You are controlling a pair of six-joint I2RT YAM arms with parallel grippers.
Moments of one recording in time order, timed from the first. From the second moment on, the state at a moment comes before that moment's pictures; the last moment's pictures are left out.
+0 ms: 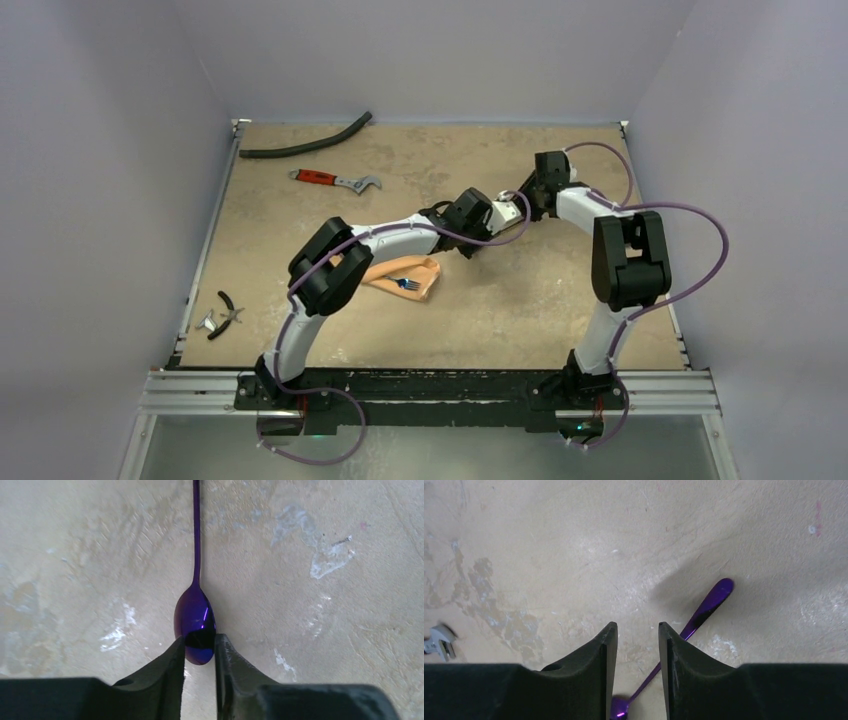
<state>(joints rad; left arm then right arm) -0.87 2.17 1.57 -0.24 0.04 0.17 0.13 1.86 1.20 -0.25 0.02 0.80</state>
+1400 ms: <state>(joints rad) -0.79 2.20 1.60 -0.28 0.09 0.14 0.17 1.75 0.93 0.07 -0.13 0.83</state>
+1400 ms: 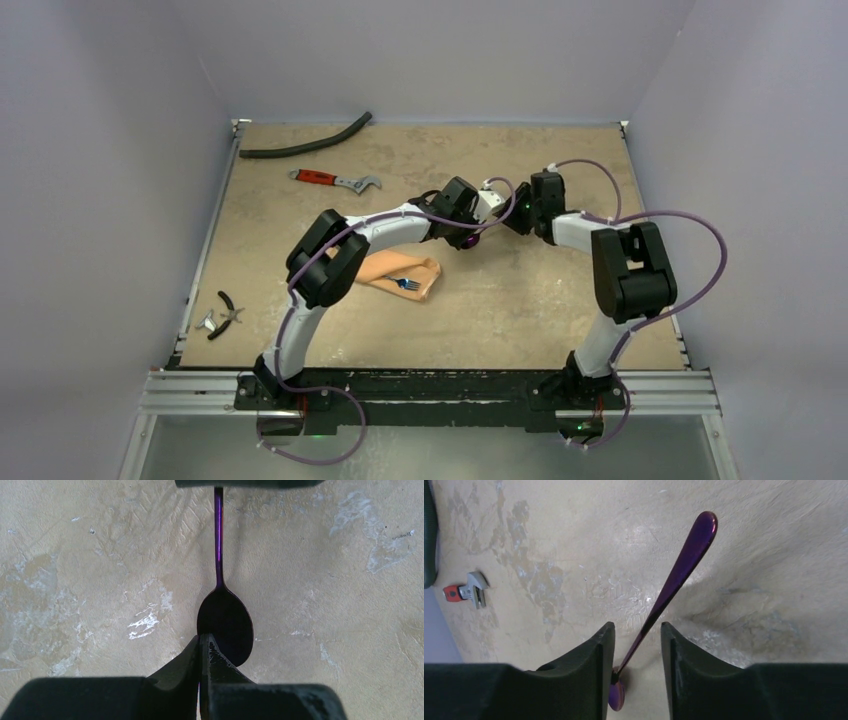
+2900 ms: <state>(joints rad) -0.31 0.95 0.99 -0.32 0.57 1.67 0.63 1.73 1.35 0.09 -1.05 0.78</state>
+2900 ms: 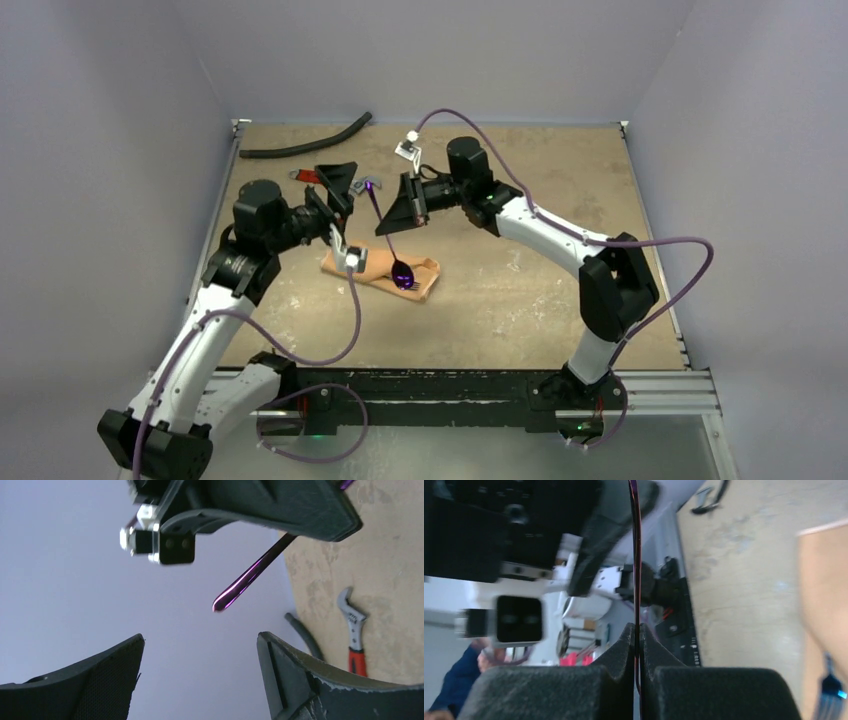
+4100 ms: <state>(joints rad) -0.30 0.72 0.75 -0.29 0.73 2.10 0.76 1.83 1.46 0.26 -1.22 1.00</state>
